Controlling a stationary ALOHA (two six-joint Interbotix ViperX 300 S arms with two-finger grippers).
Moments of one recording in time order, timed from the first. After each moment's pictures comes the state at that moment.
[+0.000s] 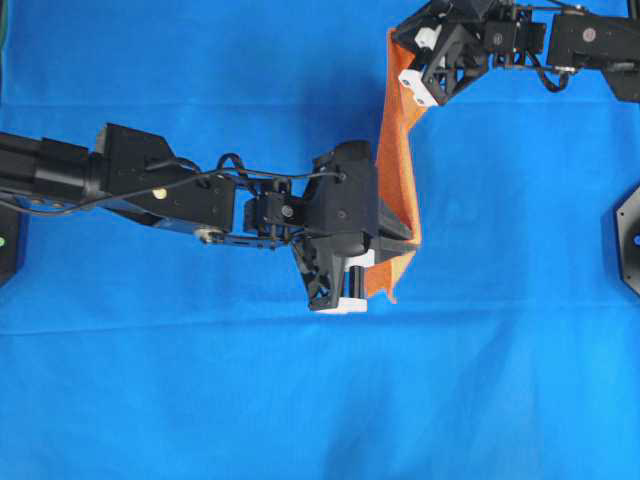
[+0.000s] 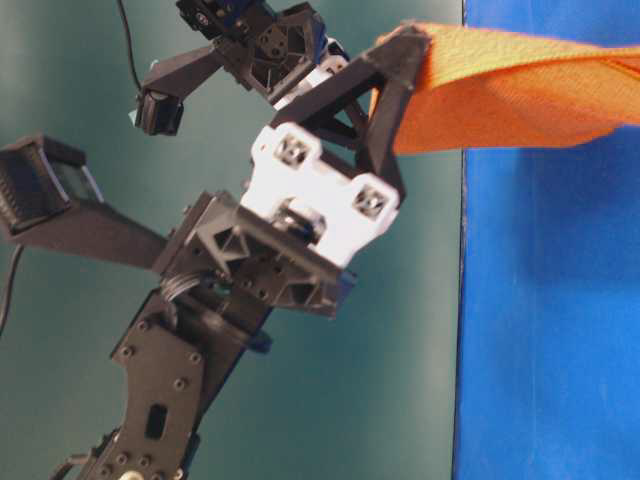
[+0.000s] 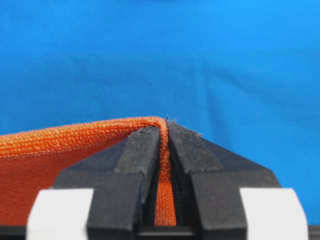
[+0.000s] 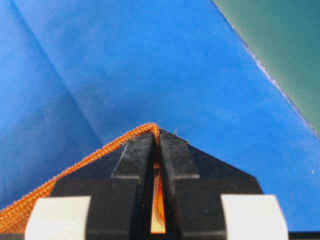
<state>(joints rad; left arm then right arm) -0.06 0.21 0.31 -0.02 -0.04 0.03 -0.51 -0.11 0.67 -0.67 0.14 0.71</state>
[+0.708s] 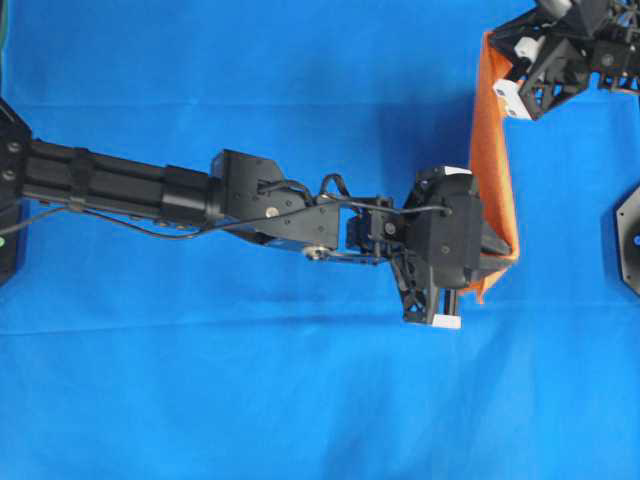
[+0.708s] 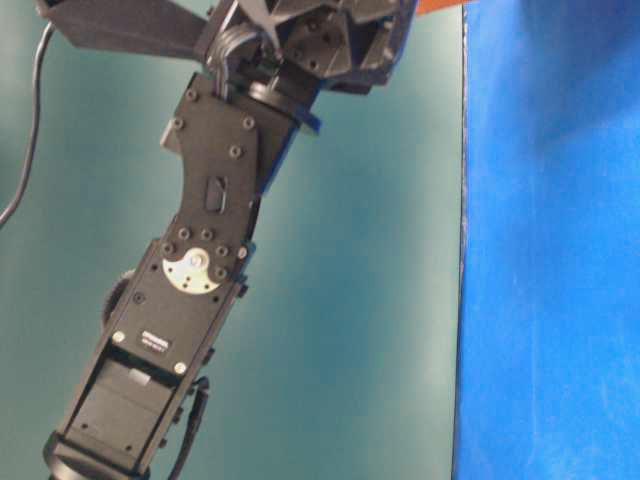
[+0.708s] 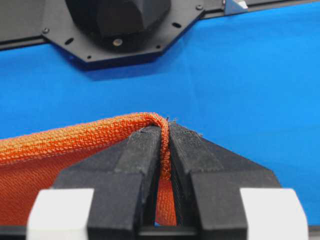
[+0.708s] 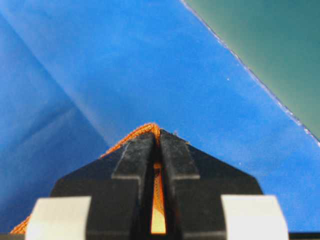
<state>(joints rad) -0.06 0.50 -0.07 -0.02 -0.05 0.16 -0.53 -0.48 0.92 -0.67 0.28 0.71</state>
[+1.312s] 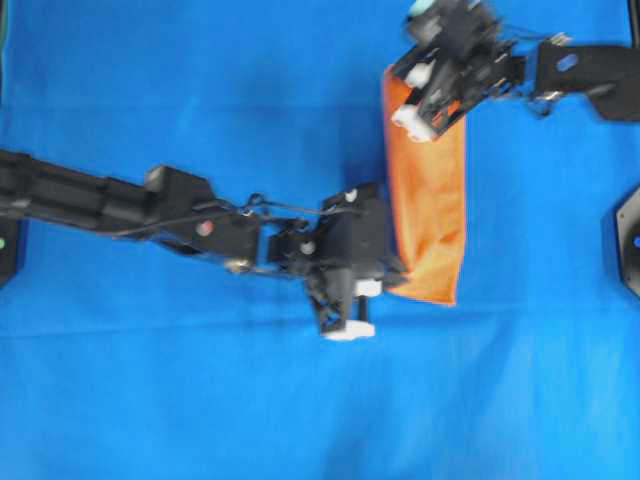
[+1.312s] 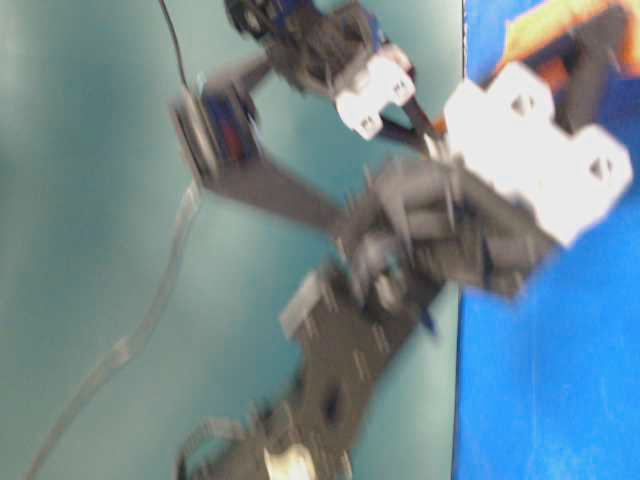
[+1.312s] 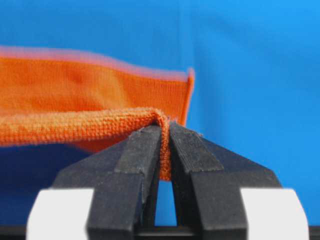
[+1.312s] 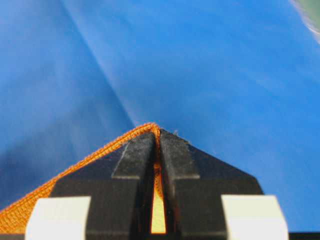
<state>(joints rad) -0.09 0.36 0.37 -0.03 -0.14 -0.12 -0.44 0.02 0.66 -0.67 0.09 0.70</state>
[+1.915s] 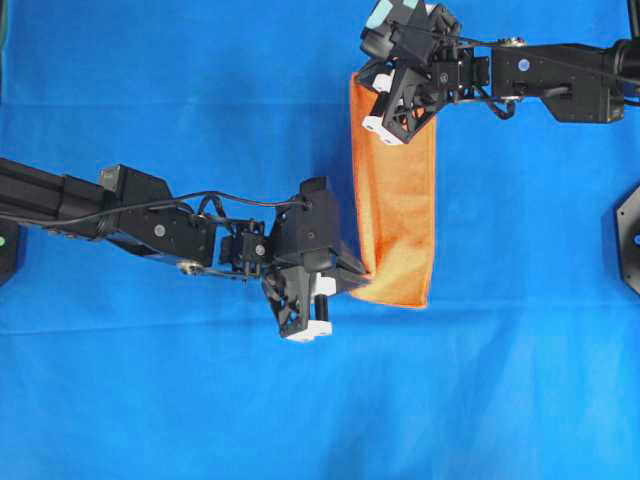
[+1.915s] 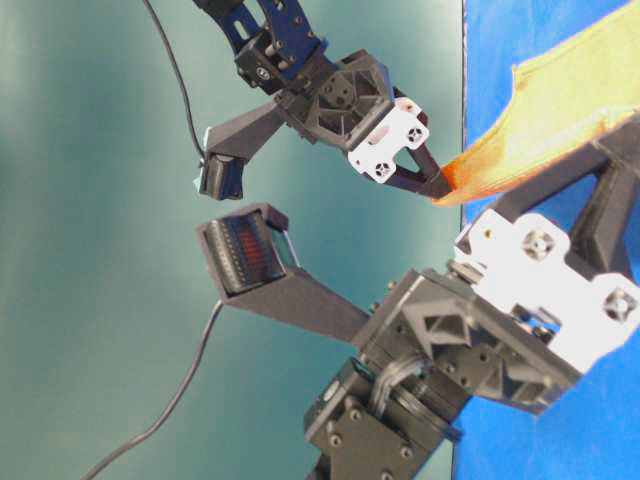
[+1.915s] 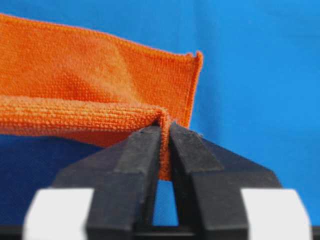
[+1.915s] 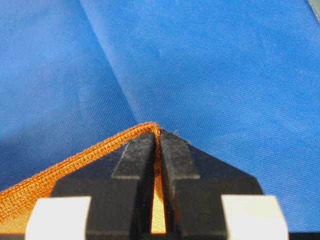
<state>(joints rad) -0.10 0.30 0.50 -0.03 -0.24 -0.18 -0.41 0.08 0.59 -0.68 0.09 0.67</state>
